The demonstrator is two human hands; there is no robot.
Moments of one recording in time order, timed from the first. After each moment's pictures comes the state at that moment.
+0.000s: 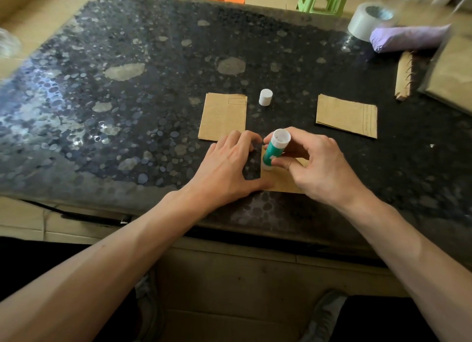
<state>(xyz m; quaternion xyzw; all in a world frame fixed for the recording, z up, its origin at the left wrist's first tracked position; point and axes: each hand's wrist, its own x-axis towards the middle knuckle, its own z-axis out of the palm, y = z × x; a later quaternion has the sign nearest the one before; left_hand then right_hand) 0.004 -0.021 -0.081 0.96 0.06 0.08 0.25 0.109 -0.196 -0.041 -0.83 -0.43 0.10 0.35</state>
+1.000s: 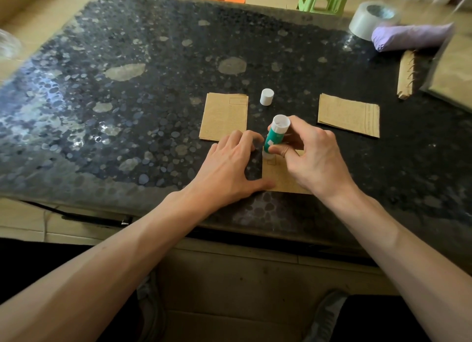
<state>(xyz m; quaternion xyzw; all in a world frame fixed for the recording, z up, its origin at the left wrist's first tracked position) 0.004 -0.022 -0.078 0.96 0.07 0.07 0.25 0.111 -0.179 -0.050 -0.85 -0.40 0.00 0.34</state>
